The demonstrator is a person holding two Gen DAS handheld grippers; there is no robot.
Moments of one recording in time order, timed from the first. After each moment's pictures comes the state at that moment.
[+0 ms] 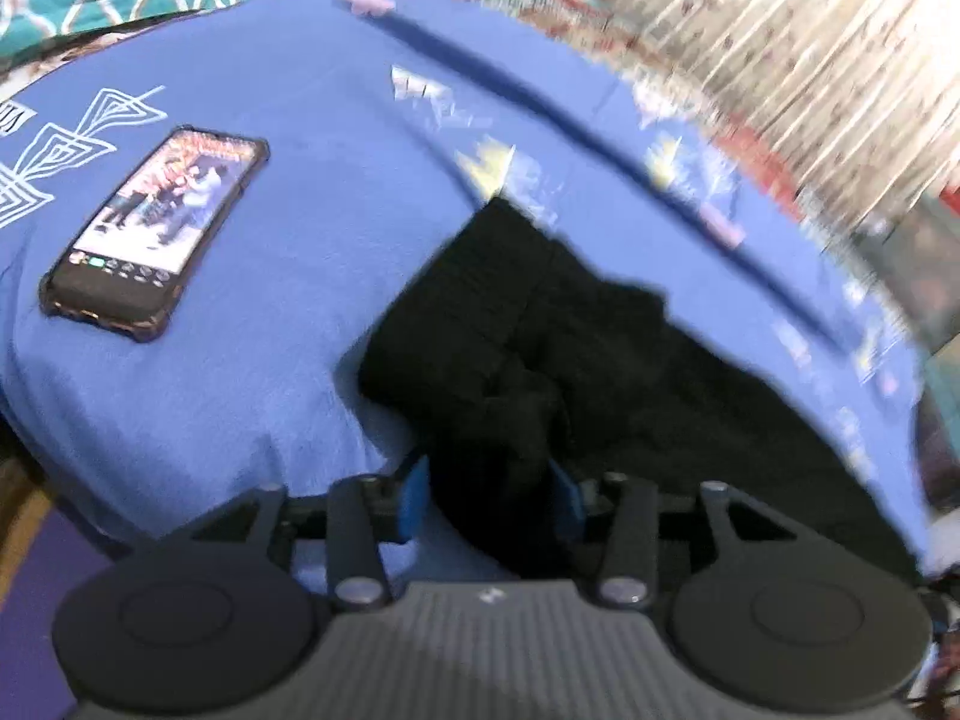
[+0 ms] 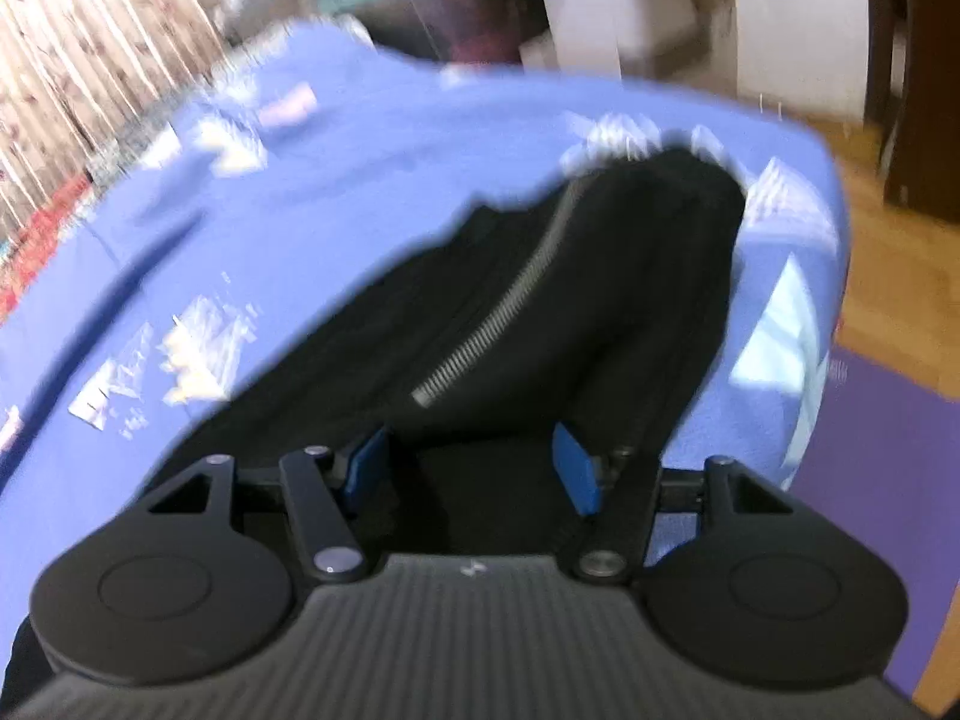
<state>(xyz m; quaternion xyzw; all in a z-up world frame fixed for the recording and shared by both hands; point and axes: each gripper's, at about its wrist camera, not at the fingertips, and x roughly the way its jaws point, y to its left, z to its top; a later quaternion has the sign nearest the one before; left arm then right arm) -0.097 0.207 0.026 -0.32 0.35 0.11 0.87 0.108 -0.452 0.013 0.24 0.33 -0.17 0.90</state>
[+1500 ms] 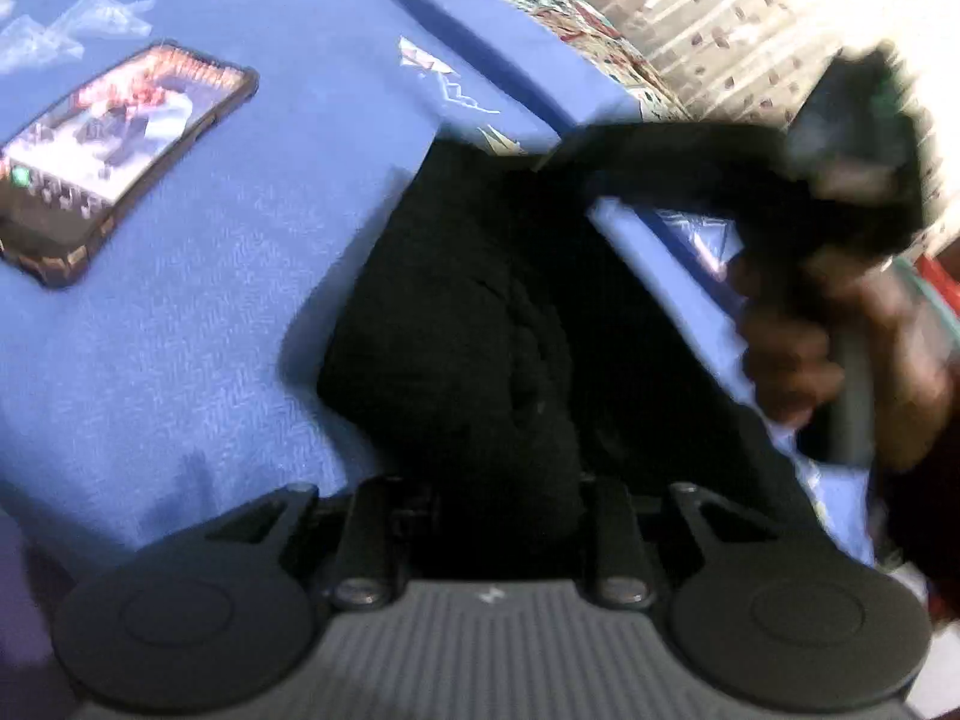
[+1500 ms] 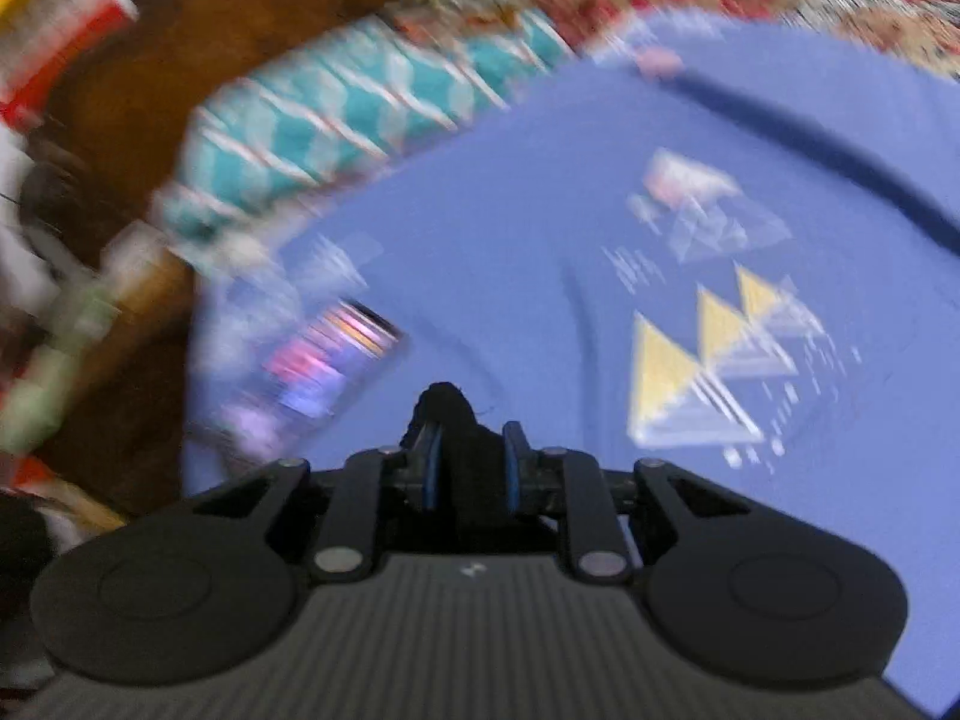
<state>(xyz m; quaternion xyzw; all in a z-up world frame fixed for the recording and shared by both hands) -0.060 0.223 -0.029 -0.39 0.33 0.08 0.86 0.145 0.102 0.023 -0.16 0.39 0.62 0.66</state>
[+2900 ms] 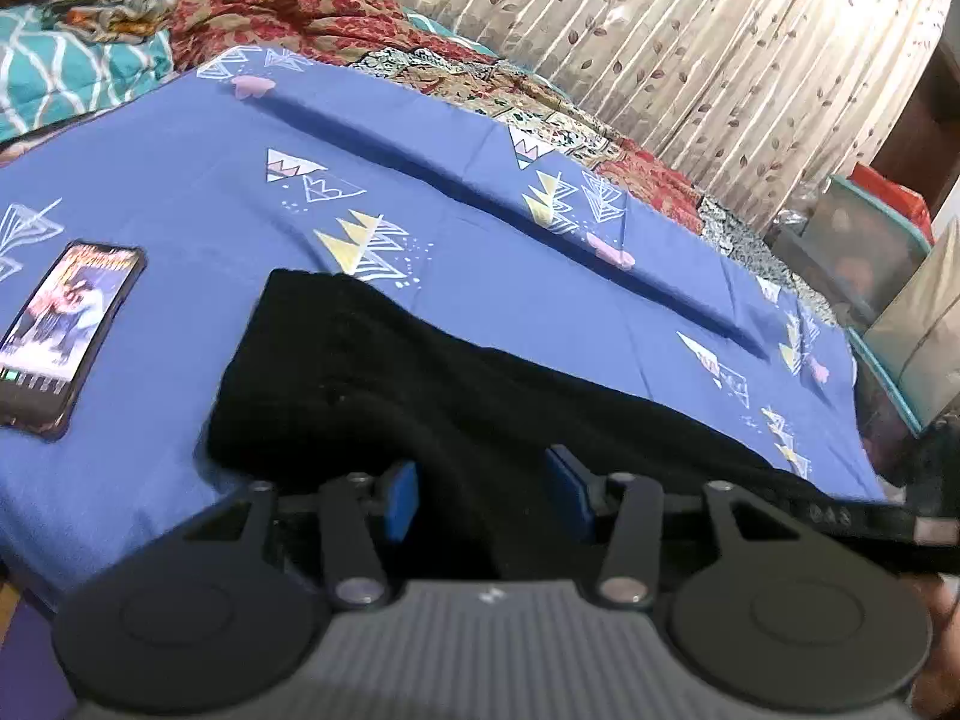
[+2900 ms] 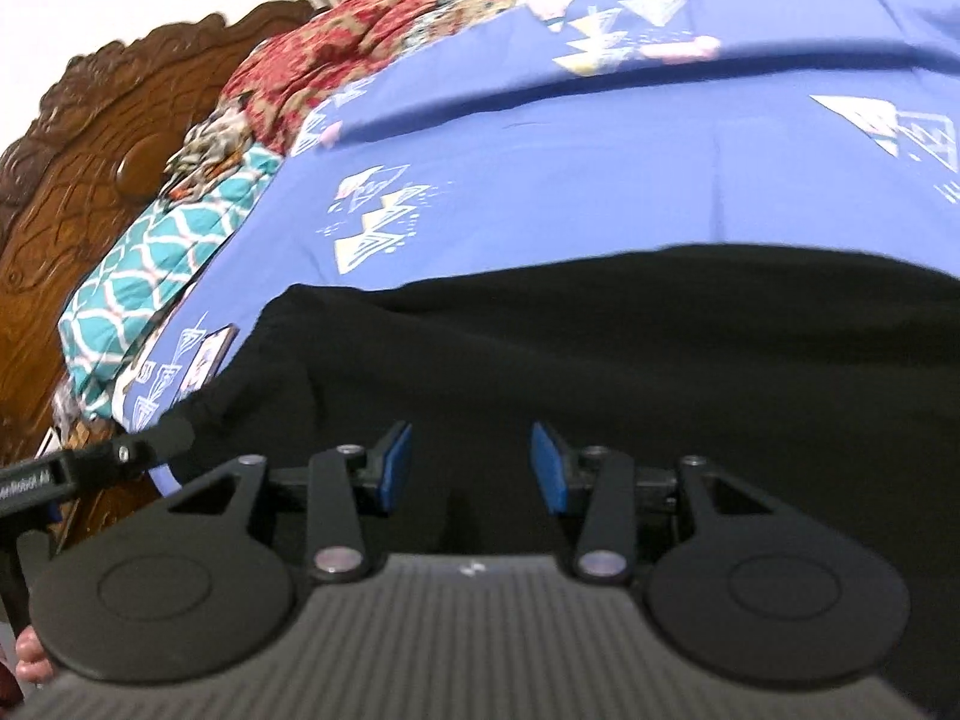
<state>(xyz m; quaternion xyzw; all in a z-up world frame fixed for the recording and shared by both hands) -0.071 0.150 0.058 -0.25 0.31 0.06 0.92 0.116 -0.158 0.015 0.07 0.43 0.42 0.80</state>
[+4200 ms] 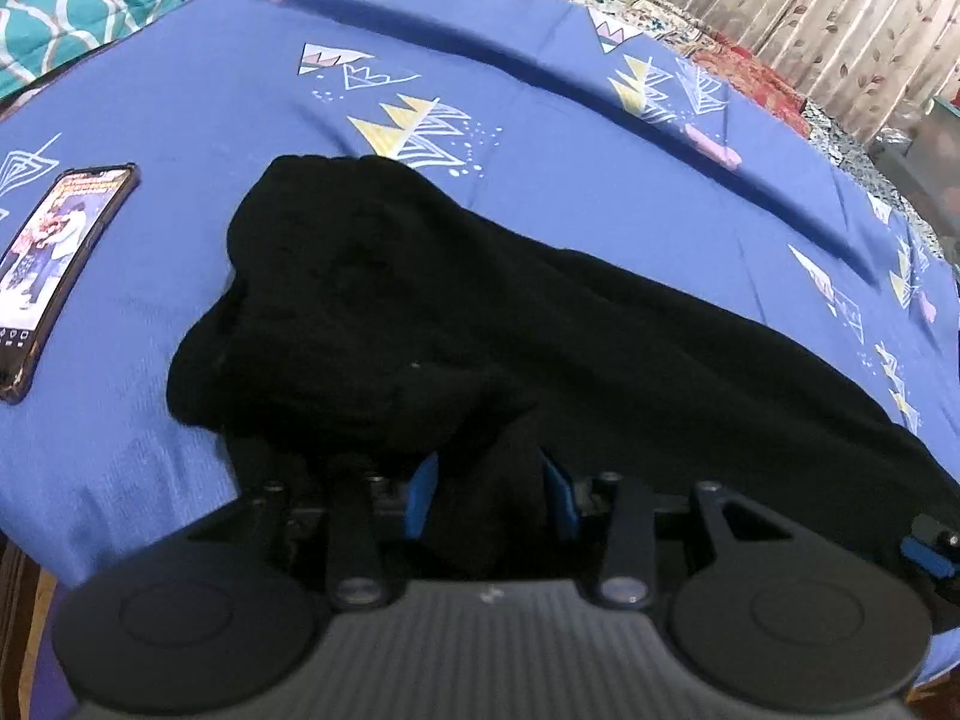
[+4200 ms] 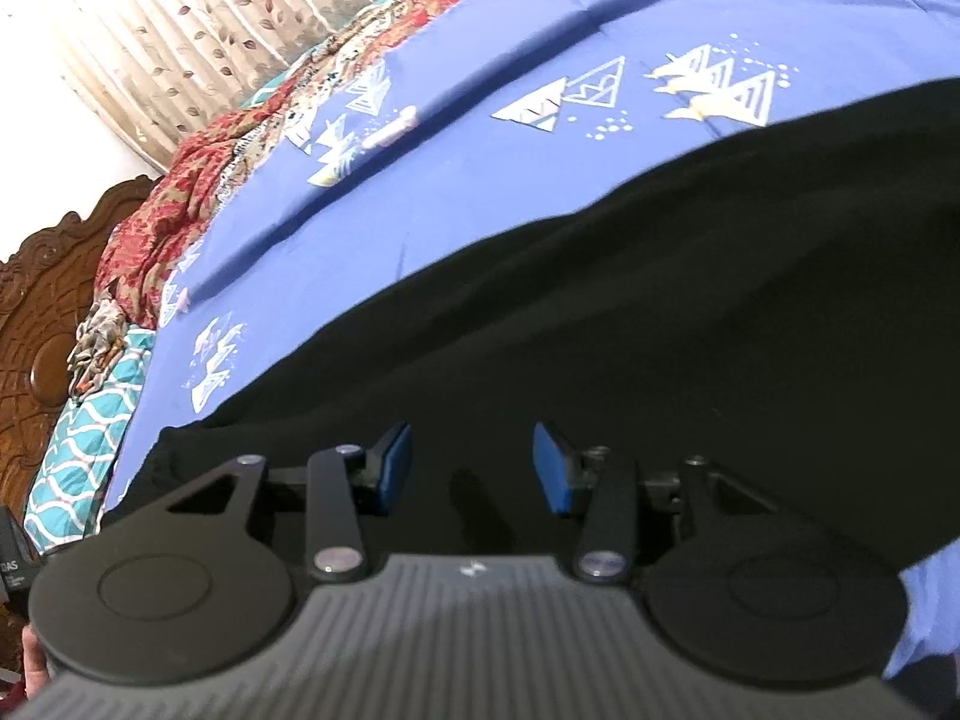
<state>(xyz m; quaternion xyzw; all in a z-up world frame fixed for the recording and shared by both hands) -0.014 0.142 0.015 -0.23 0.42 0.12 0.87 0.132 -0.314 -0.012 0.21 0.43 0.27 0.83</state>
